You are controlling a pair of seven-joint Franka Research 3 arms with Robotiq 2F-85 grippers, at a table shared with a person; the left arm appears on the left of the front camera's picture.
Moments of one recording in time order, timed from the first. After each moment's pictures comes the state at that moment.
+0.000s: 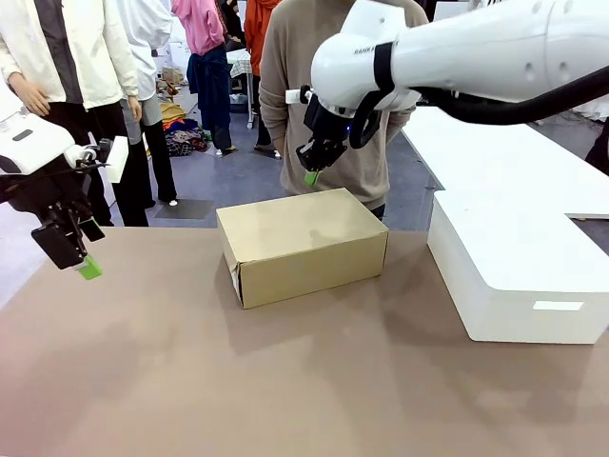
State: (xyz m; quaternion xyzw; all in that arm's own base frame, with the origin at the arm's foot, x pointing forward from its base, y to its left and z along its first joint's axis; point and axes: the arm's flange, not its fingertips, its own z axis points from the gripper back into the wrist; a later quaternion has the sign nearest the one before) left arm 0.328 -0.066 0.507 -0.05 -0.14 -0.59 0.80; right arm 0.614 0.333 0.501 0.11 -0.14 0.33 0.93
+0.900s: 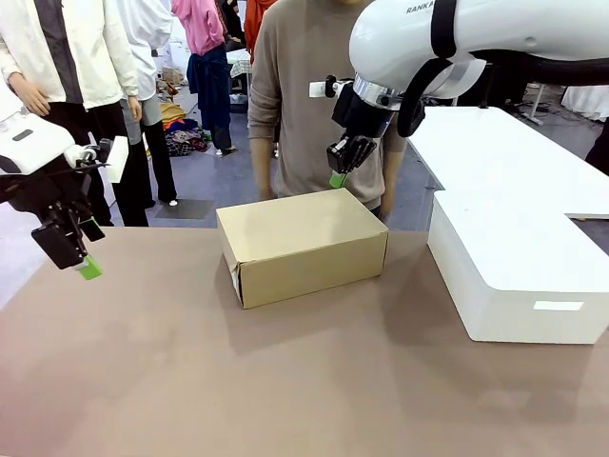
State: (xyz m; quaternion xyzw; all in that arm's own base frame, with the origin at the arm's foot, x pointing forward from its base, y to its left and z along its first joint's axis) left arm 0.328 -0.066 0.507 -0.05 -0.14 -0.59 0.80; right arm 0.551 0.286 0.520 0.12 -0.12 0.37 0.91
